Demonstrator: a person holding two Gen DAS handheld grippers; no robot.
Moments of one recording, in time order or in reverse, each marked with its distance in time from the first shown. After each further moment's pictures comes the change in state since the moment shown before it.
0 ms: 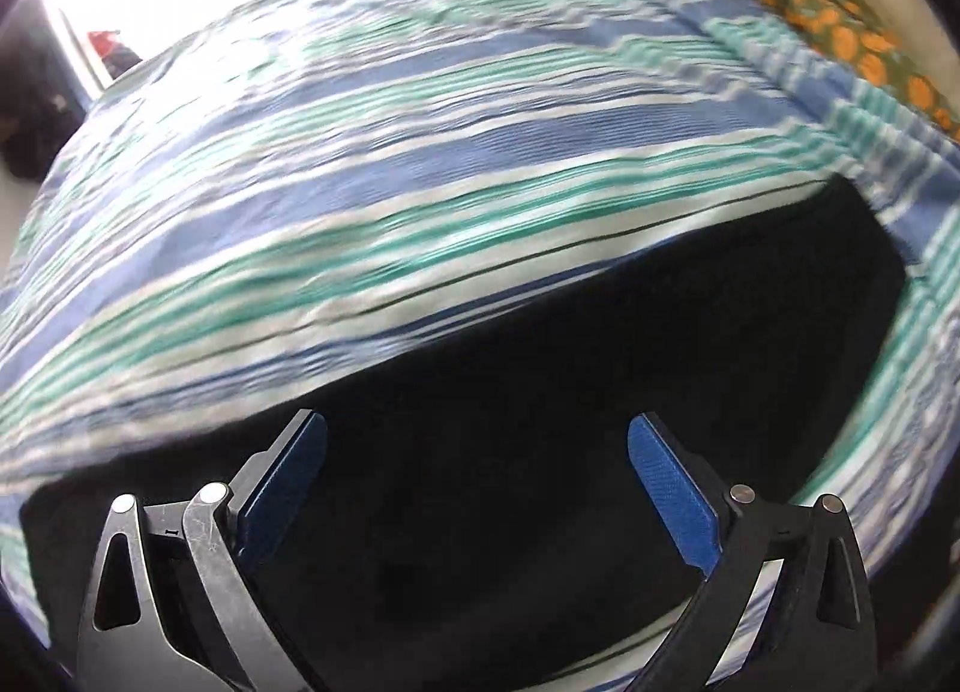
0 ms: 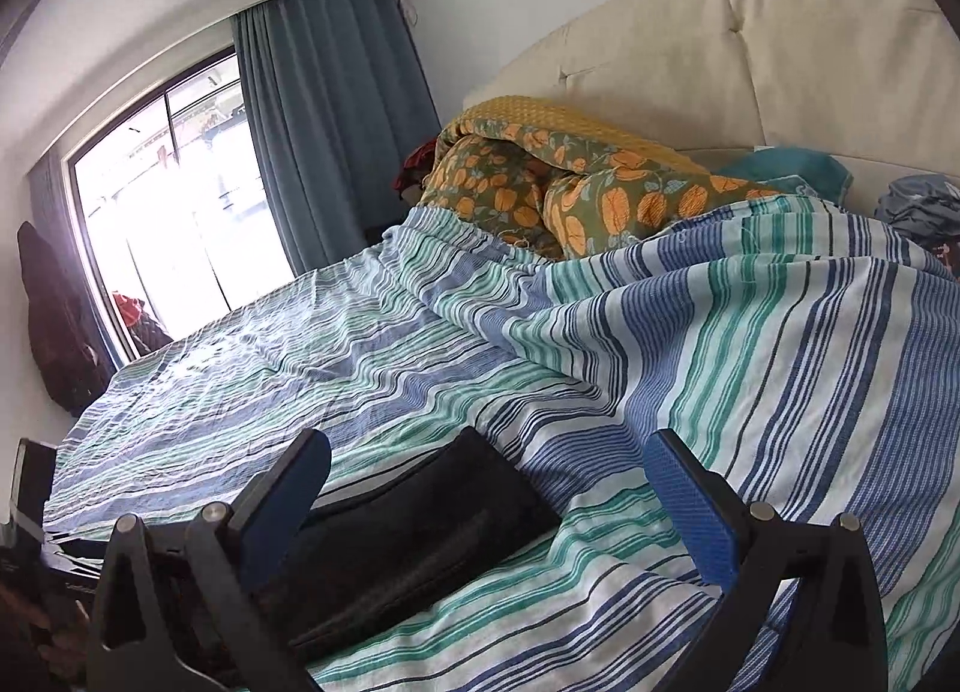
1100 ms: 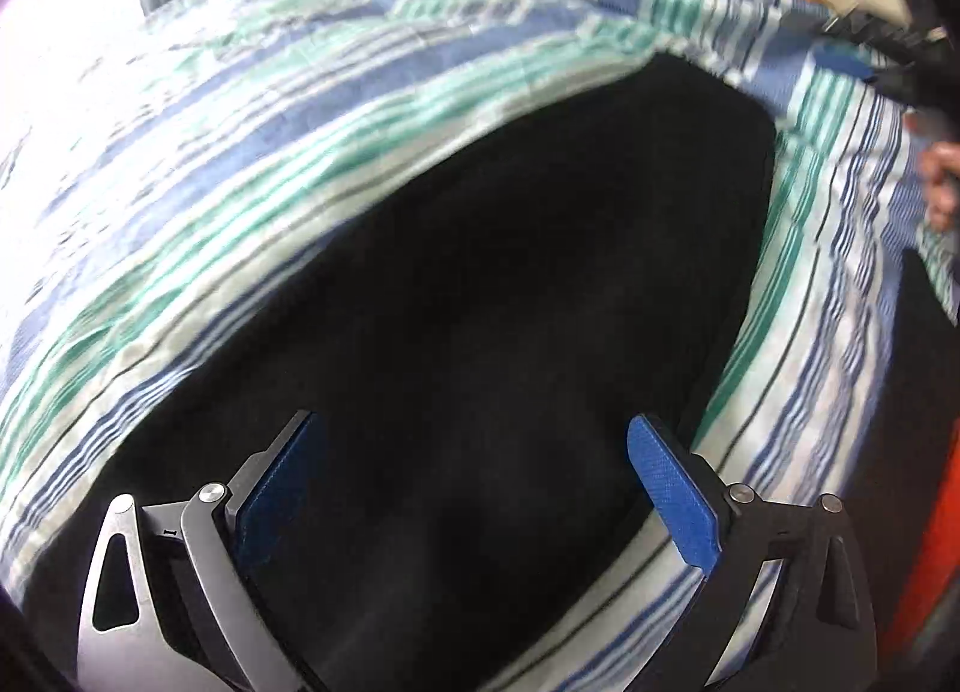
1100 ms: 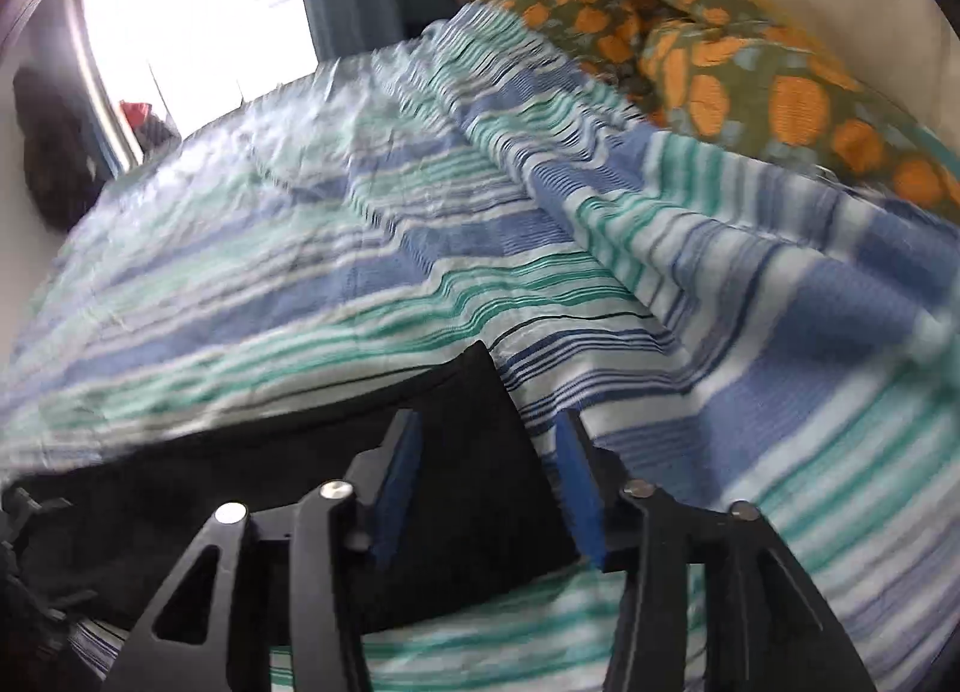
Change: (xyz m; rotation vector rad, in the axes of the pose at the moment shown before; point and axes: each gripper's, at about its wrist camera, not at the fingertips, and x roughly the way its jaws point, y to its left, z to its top) left arm 0.027 -0.112 -0.010 0.414 0.021 -0.342; right arm 0.081 0.009 0.039 -0.059 0.349 -0.005
